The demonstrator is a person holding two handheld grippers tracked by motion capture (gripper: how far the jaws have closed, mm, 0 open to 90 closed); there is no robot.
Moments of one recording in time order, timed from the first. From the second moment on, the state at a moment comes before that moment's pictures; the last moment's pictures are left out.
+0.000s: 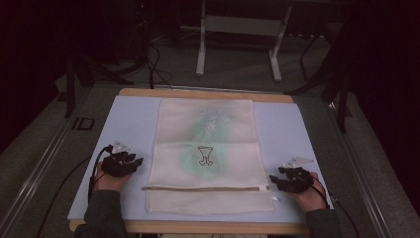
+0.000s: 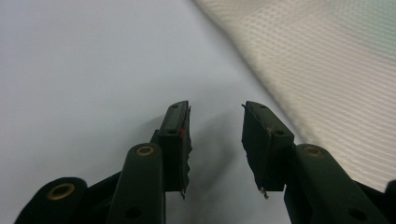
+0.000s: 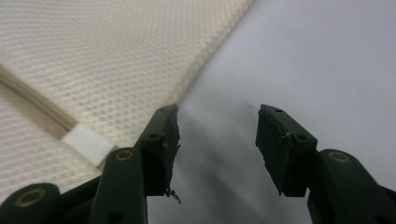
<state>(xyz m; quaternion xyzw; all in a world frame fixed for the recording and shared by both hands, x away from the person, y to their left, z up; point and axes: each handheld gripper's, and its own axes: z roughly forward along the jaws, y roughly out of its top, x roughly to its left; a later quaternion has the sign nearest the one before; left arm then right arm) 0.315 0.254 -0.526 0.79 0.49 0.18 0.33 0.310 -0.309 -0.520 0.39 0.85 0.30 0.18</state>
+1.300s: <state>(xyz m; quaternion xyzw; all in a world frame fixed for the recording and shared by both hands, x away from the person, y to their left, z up) 0.316 0.236 -0.522 0.83 0.42 0.11 0.36 0.295 -0.250 -0.505 0.31 0.89 0.31 0.13</state>
